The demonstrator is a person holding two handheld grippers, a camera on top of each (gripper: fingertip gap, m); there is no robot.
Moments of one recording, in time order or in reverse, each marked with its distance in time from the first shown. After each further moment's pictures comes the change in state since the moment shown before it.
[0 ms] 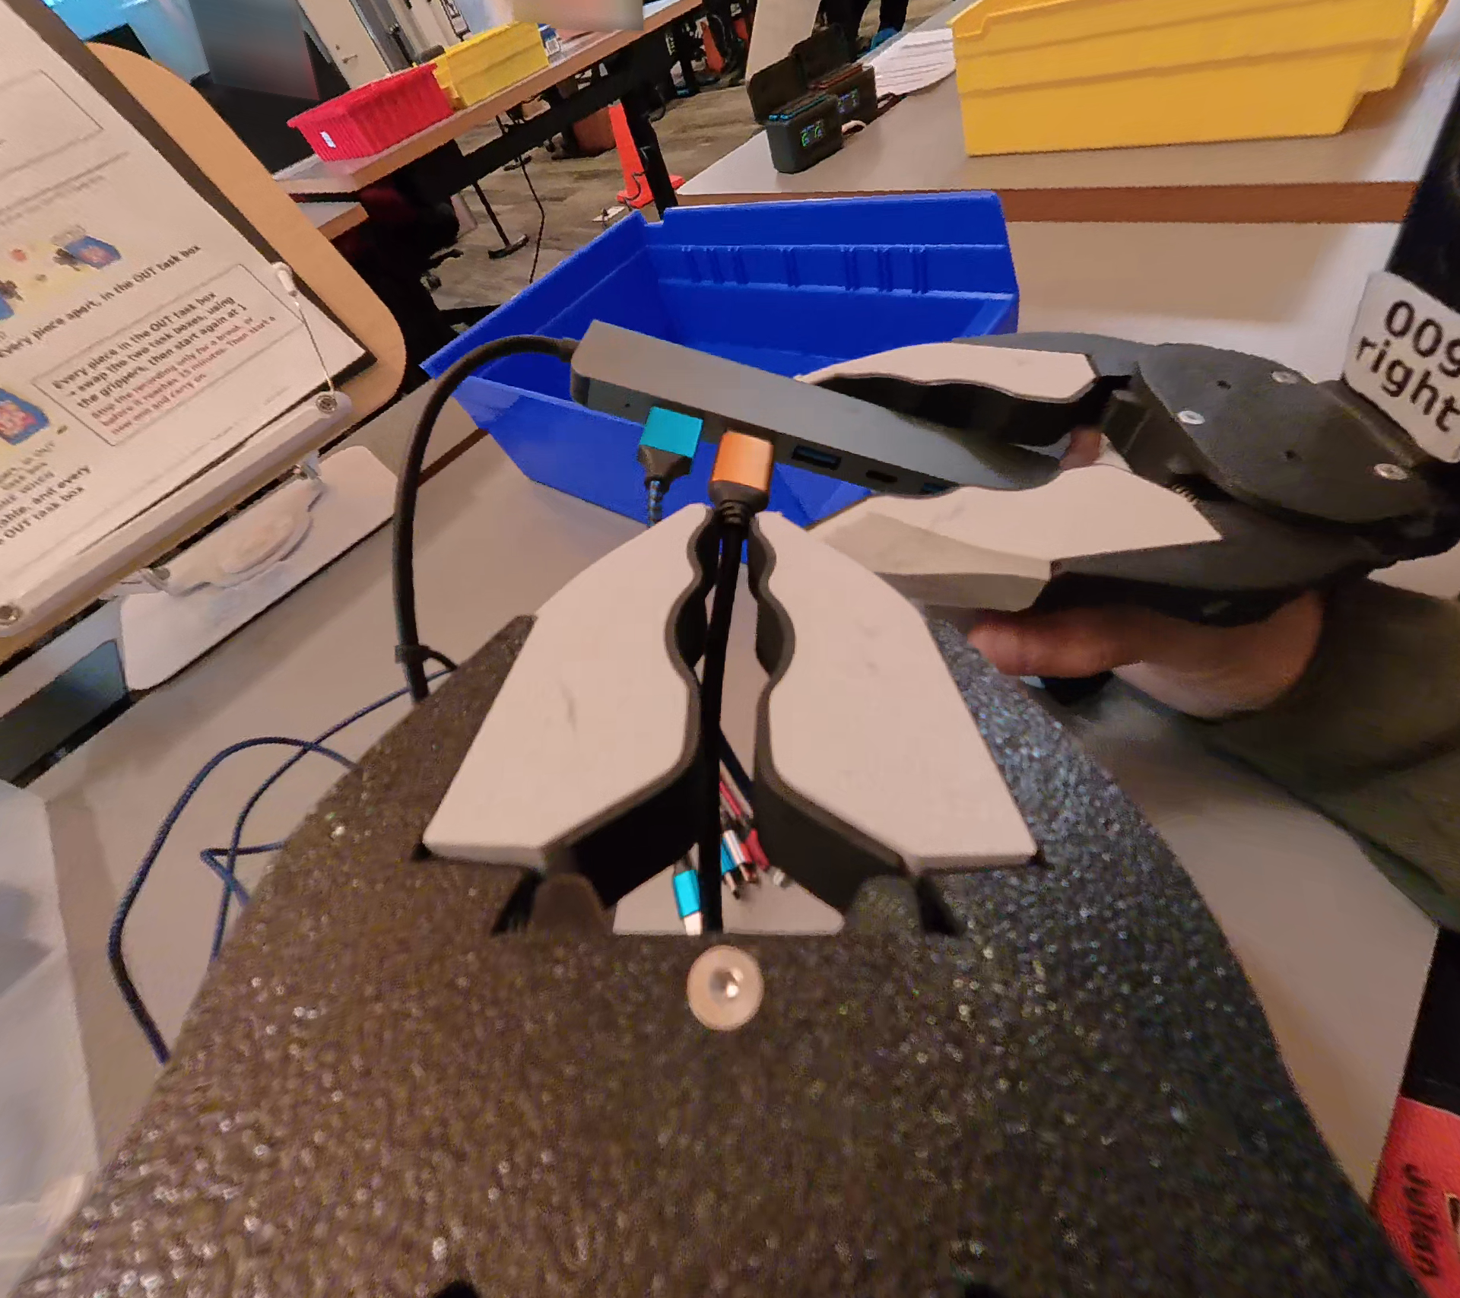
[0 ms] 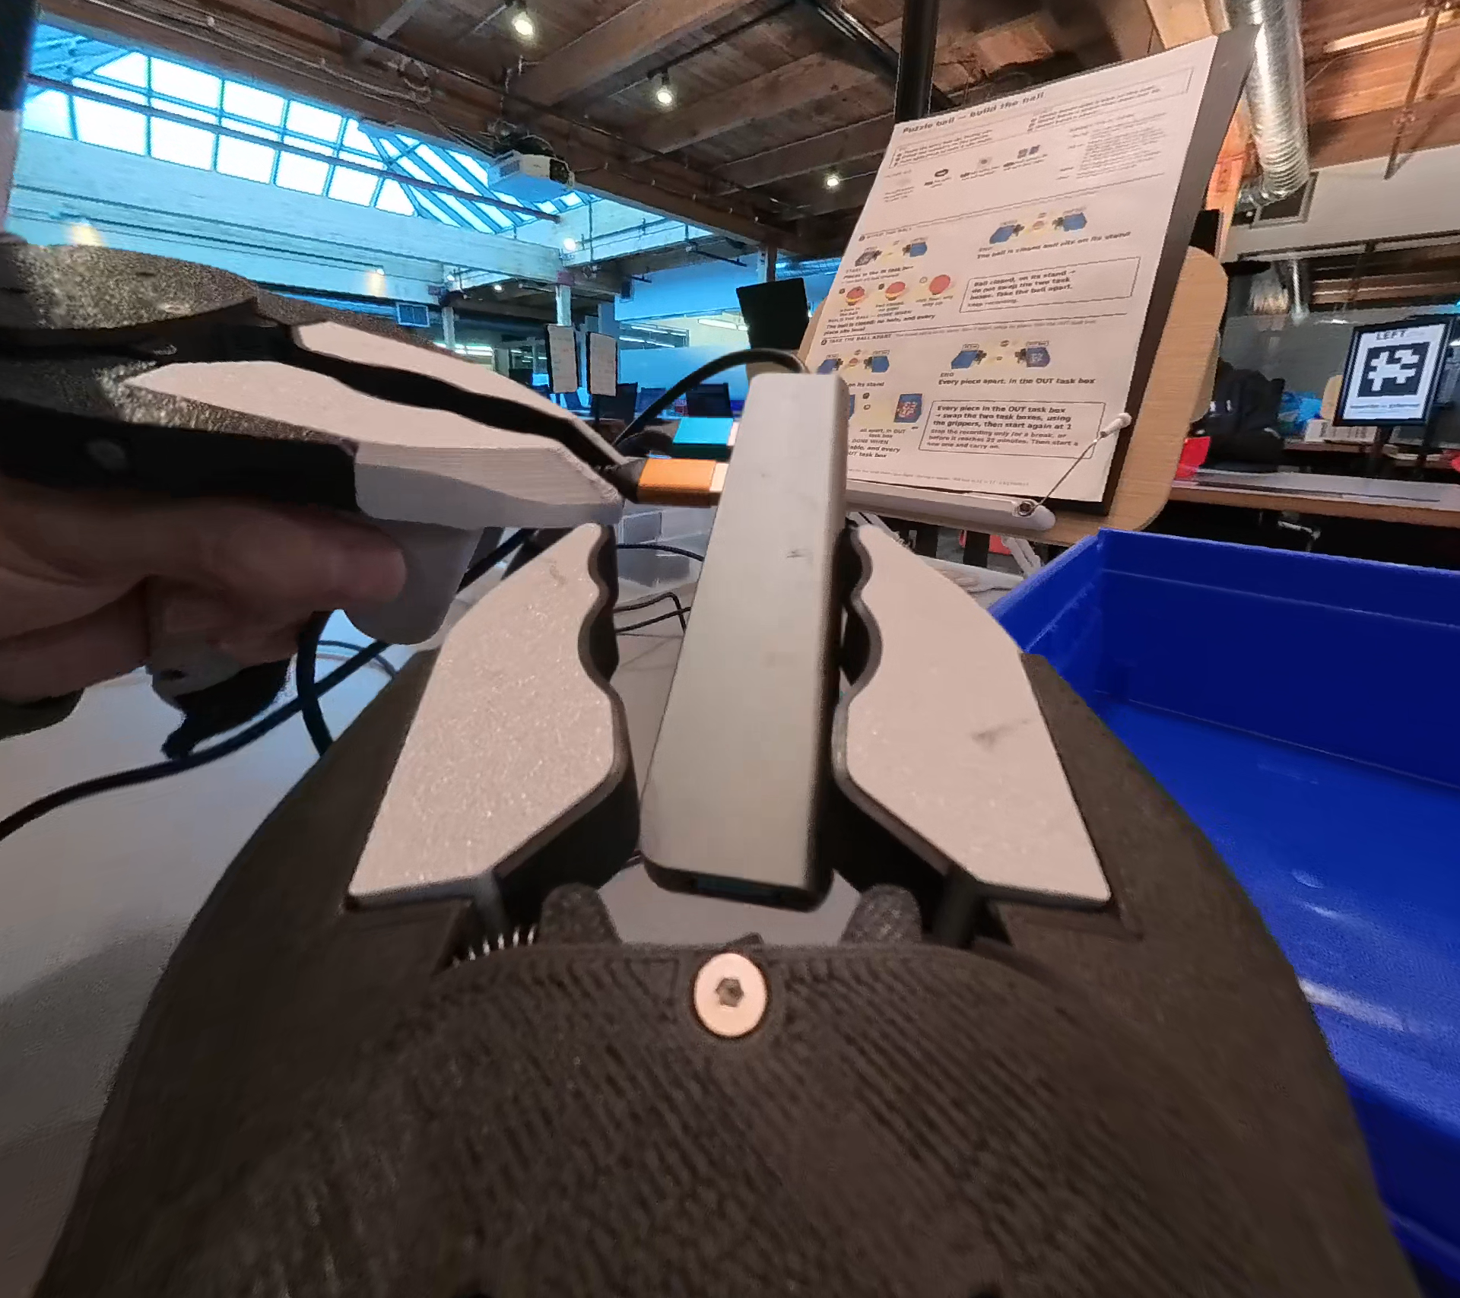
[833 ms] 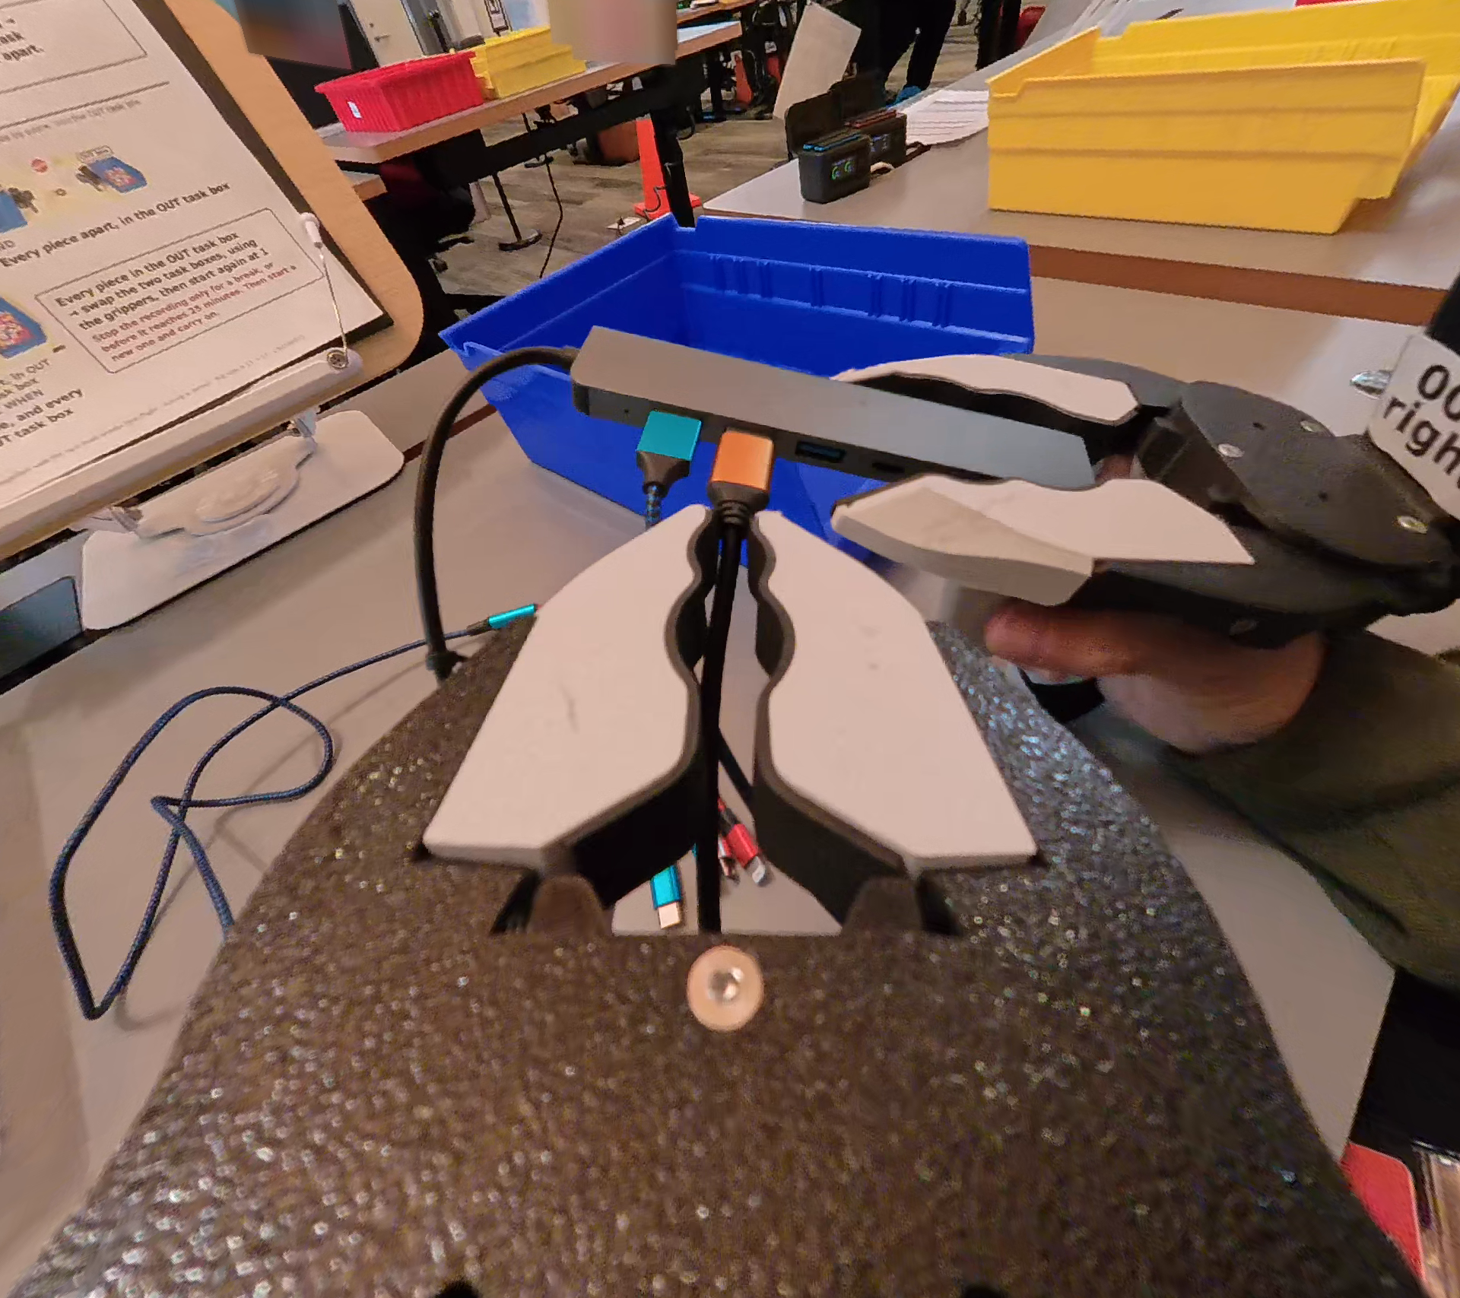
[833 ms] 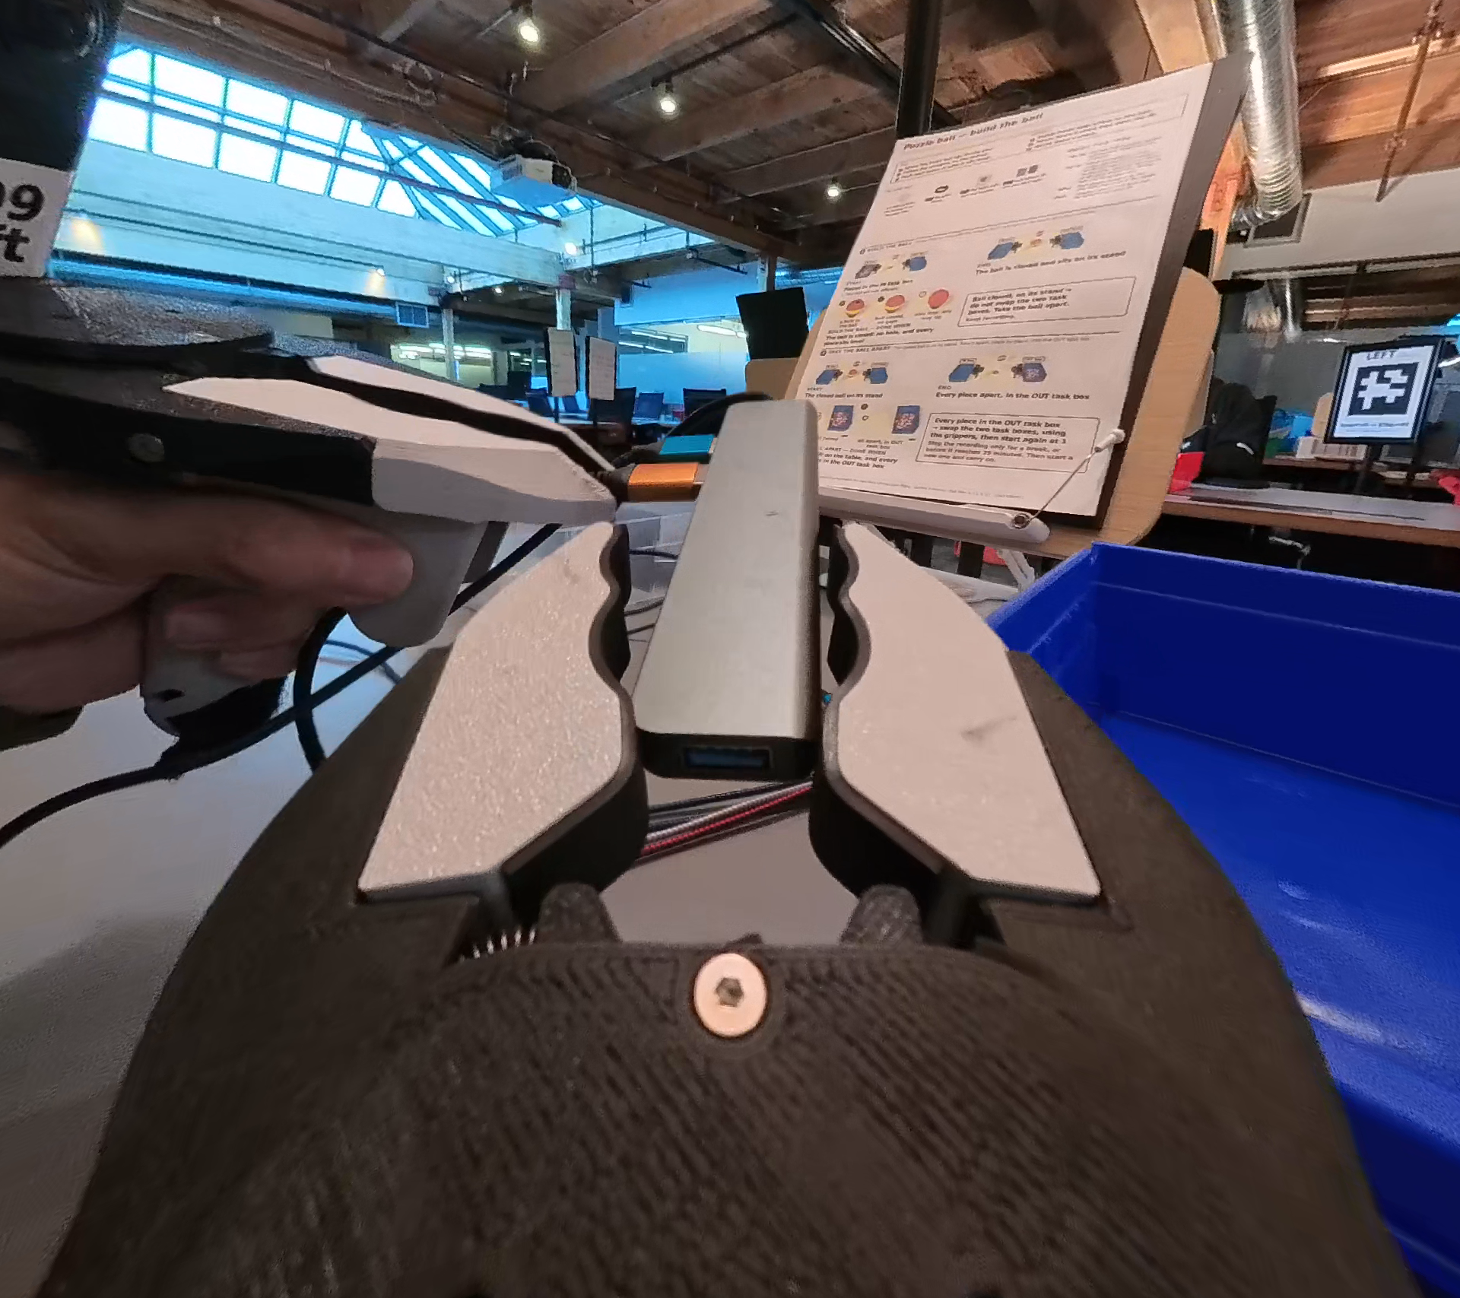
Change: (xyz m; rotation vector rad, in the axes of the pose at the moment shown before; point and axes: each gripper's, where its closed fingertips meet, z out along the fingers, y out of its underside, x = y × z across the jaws) left arm -0.009 0.004 -0.005 0.033 -0.024 -0.117; right arm -0.001 -0.004 -0.002 0.009 -0.002 -0.017
